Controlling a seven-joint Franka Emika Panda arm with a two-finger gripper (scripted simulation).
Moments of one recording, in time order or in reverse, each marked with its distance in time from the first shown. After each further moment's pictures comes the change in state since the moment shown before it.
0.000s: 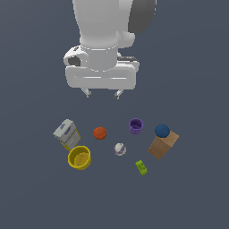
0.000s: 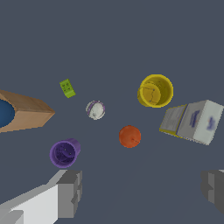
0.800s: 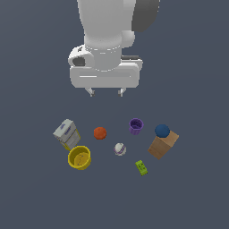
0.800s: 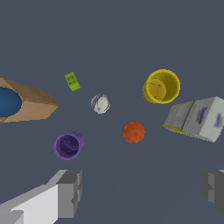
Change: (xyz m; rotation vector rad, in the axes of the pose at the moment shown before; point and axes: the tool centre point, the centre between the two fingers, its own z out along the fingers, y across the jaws) arm -0.008 -0.010 0.000 0.009 -0.030 -0.036
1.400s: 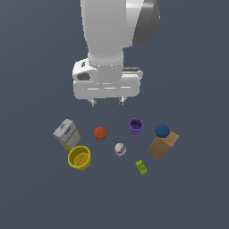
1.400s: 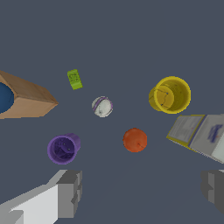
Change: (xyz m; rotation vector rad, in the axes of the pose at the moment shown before) arm 0.016 -0.005 0.028 -0.006 -0.002 -0.100
